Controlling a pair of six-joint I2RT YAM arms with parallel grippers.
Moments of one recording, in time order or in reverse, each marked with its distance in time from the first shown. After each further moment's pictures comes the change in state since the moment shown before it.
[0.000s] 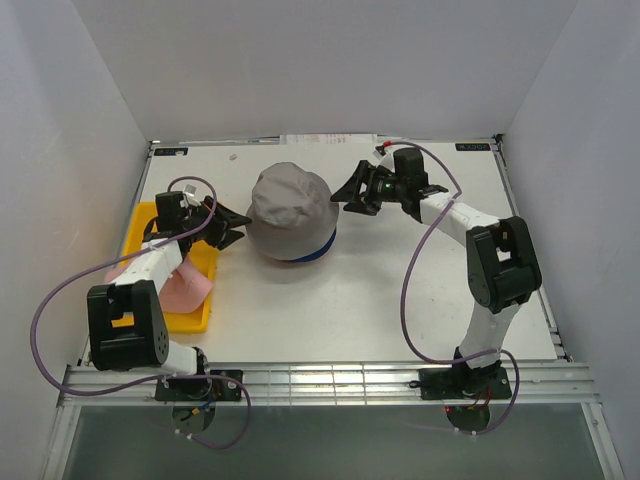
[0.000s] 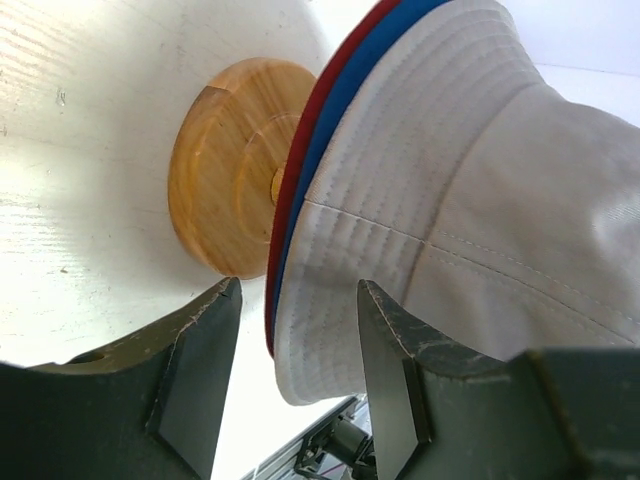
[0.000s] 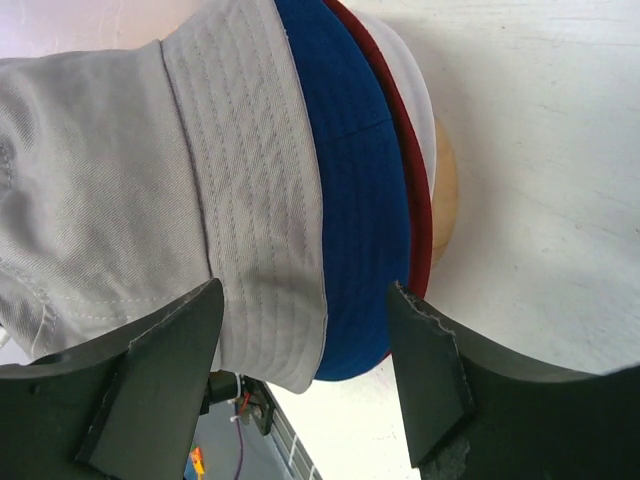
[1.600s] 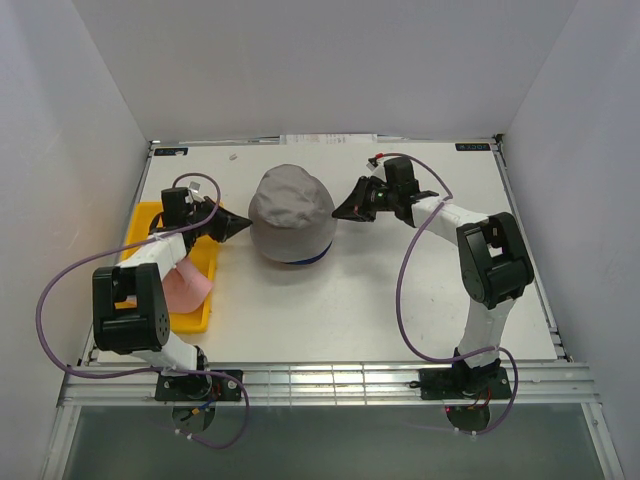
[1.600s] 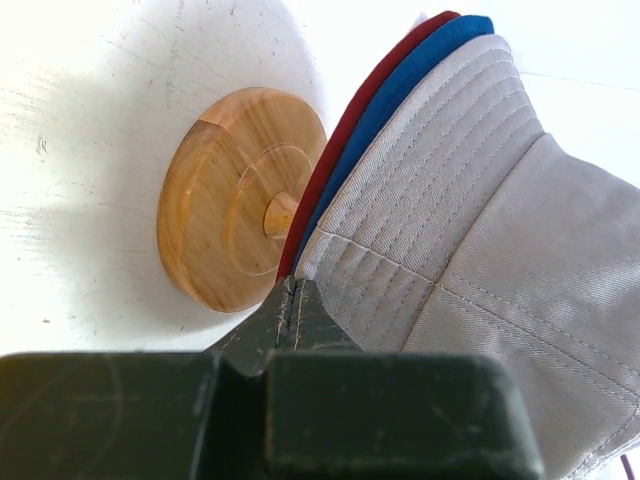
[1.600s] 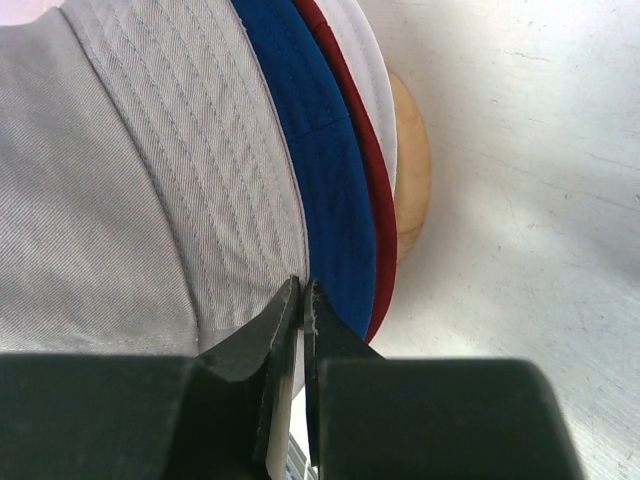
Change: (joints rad) left arm -0.015 0.110 0.027 0.094 -0.008 -0.045; right arm 0.029 0.066 -0.027 -0.001 0.033 0.015
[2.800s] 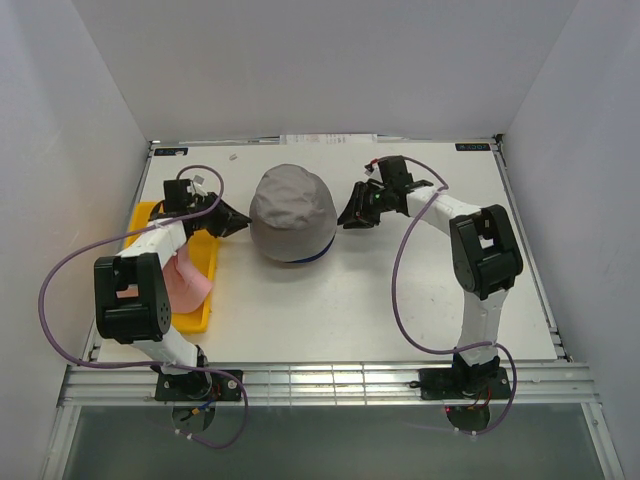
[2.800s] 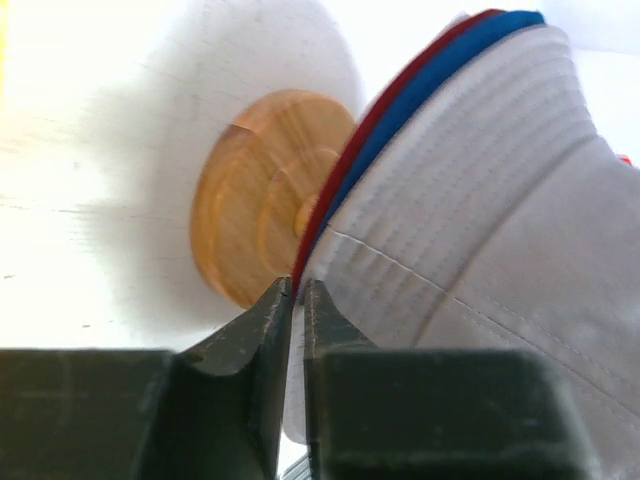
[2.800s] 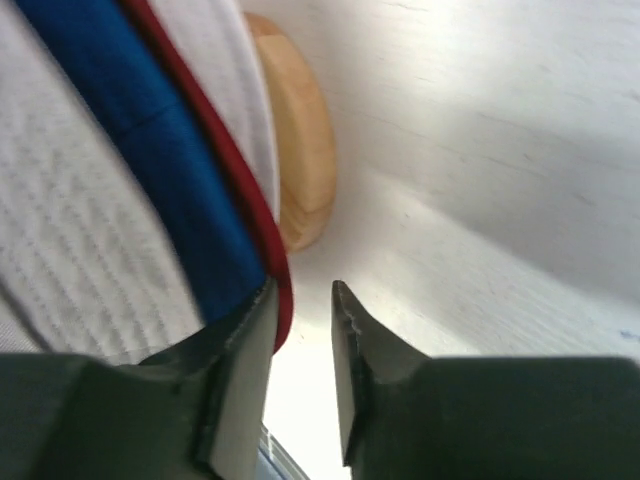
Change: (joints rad) left arm -0.007 0.069 0.122 -0.154 -0.015 0.138; right arm 0.006 0.090 0.146 -0.286 0.050 -0.143
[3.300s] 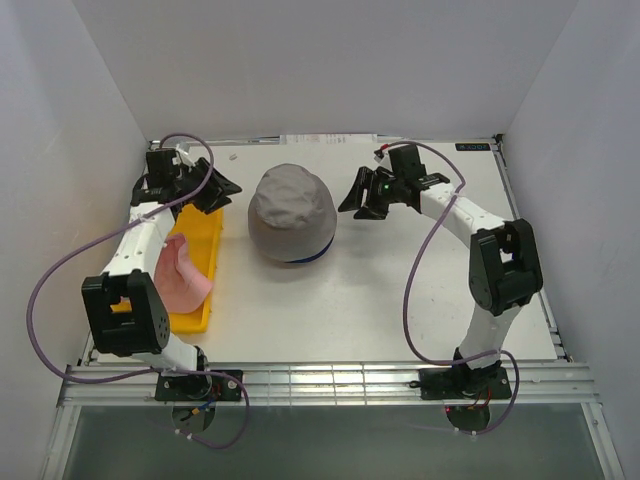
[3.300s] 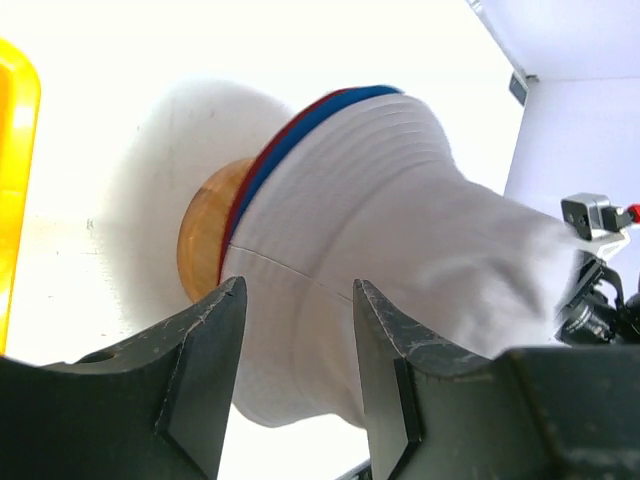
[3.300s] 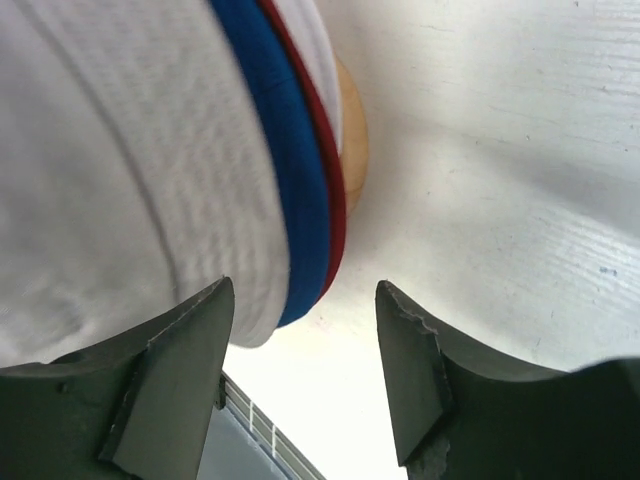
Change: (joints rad) left arm 0.002 -0.055 0.240 -0.212 -0.092 0.115; right arm -0.015 -0.119 0.015 -0.095 0.058 -0.031
